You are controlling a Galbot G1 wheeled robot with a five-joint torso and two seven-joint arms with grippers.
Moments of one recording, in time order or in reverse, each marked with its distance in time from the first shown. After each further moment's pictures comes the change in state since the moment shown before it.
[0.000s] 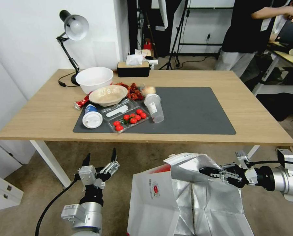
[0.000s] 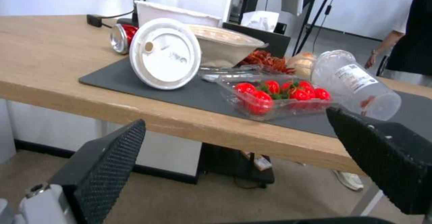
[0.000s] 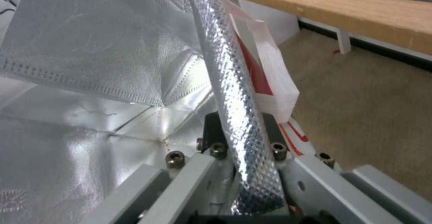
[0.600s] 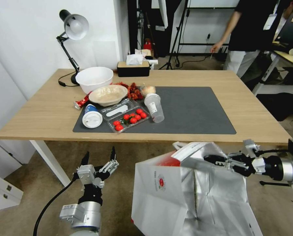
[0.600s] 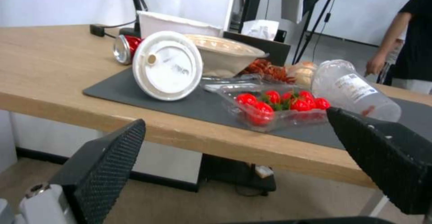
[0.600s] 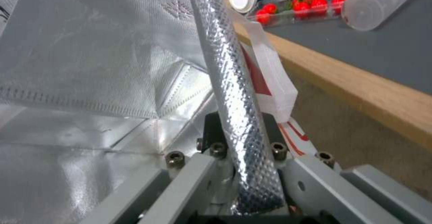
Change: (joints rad) left arm -0.004 0.008 -0.001 -0.008 0.000 -0.009 -0.004; right arm -0.027 -0.026 0.122 0.013 0.073 -0.013 0.010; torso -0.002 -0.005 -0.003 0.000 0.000
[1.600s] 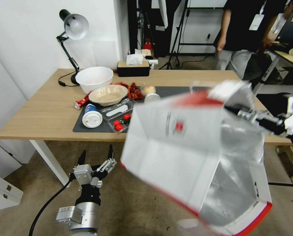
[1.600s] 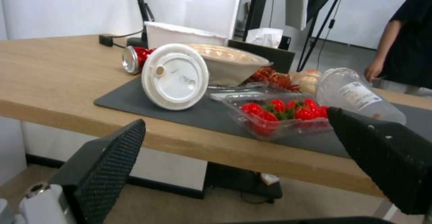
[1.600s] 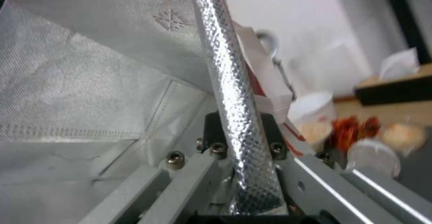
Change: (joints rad) left arm 0.021 -0.016 0.000 -0.020 0.029 -0.033 -0.010; right arm 0.047 0.060 0.243 0.093 0.608 -0.023 0.240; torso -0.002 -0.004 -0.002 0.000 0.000
